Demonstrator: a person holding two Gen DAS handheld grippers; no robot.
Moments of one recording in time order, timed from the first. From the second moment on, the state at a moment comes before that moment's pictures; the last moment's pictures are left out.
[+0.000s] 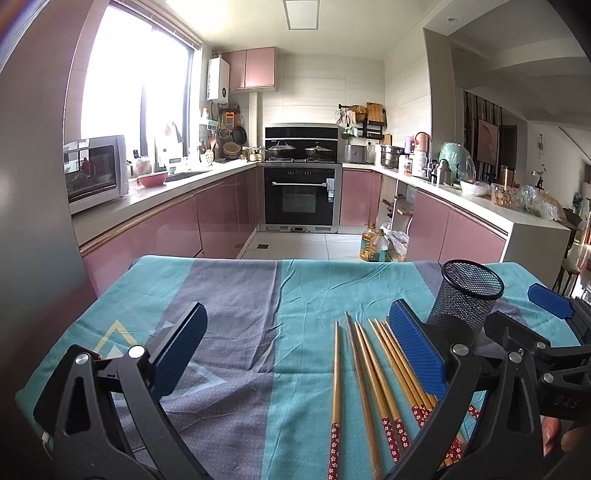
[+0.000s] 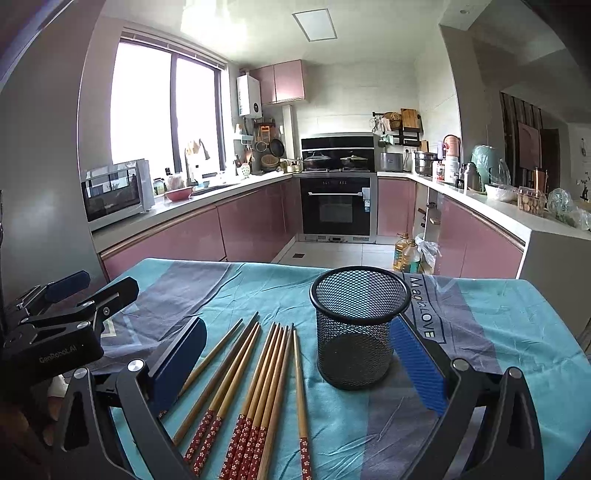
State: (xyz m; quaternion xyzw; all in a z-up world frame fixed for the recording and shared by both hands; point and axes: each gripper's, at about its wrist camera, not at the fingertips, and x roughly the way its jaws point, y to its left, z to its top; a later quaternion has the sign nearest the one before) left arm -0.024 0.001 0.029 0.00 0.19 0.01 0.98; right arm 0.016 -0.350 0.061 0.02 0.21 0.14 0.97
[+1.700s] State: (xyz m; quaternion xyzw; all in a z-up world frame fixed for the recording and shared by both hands) left arm -0.029 0.002 0.032 0.00 0.17 0.01 0.99; right arm 0.003 -0.355 0.074 0.01 0.17 0.08 0.98
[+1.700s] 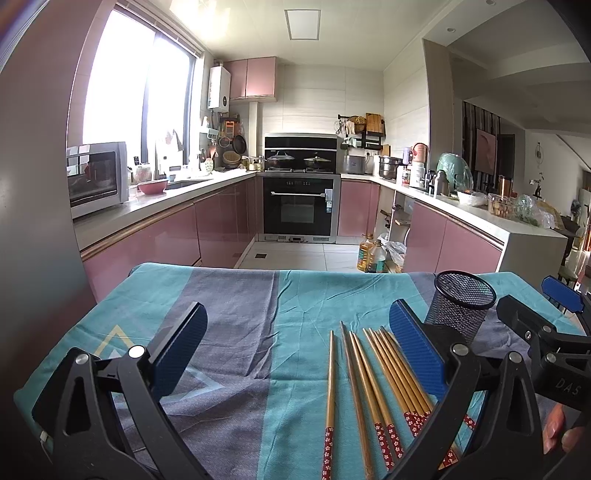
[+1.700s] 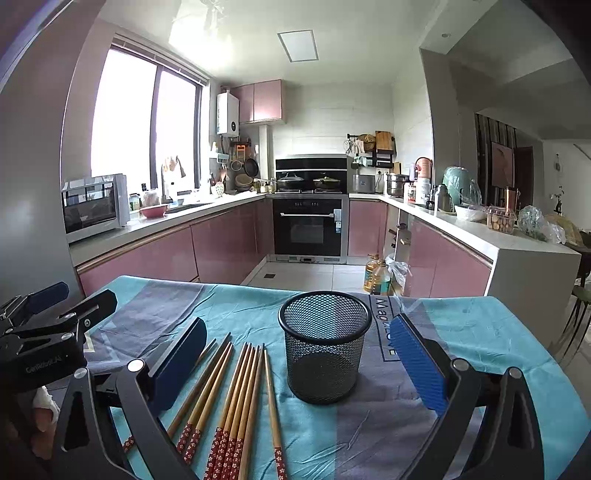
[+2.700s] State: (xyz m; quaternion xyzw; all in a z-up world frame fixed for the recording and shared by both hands) left arm -0.030 0.000 0.031 -0.01 0.17 0.00 0.98; right arm -0.001 -0.357 0.083 0.00 0.15 0.06 0.99
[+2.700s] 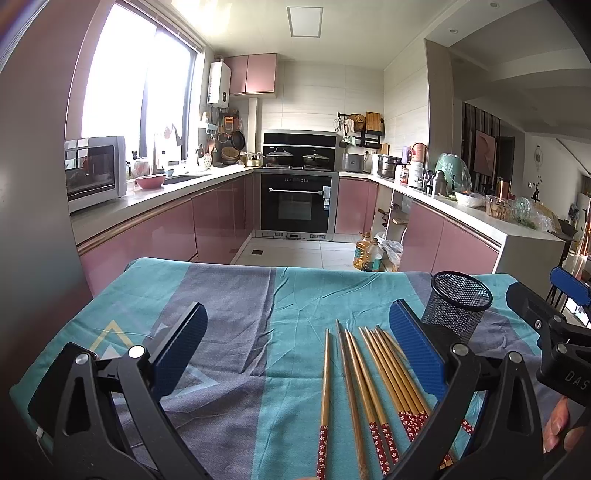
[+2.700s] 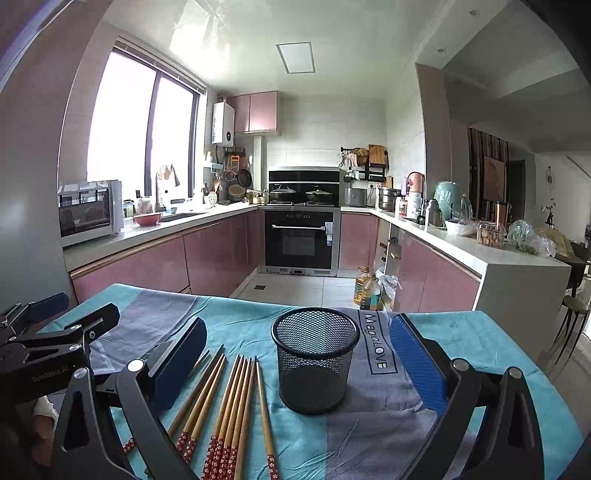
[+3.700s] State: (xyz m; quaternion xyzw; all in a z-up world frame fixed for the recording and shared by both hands) left arm -0.030 0.002 0.033 -0.02 0.18 0.00 0.98; right arm -0.001 -0.356 0.082 0.00 0.14 0.06 0.99
